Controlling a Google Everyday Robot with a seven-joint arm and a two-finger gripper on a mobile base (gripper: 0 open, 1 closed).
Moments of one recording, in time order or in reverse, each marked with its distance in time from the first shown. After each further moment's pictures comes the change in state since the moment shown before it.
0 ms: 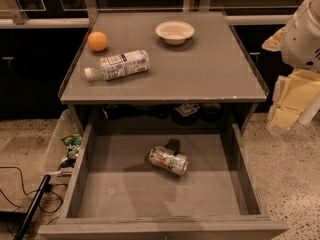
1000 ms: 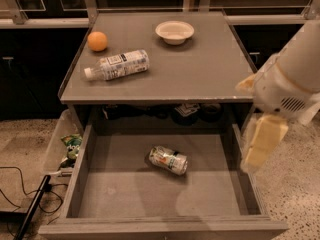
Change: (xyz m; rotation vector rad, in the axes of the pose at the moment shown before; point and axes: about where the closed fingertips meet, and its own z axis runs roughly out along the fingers) arm -0.014 0.049 0.068 -0.148 -0.094 -0.006
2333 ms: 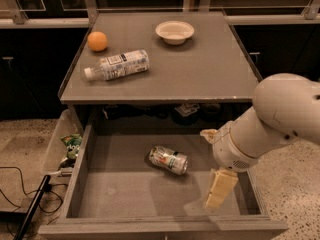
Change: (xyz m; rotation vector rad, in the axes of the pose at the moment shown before) arm -0.007 0.041 0.146 -0.064 -0.130 -0.052
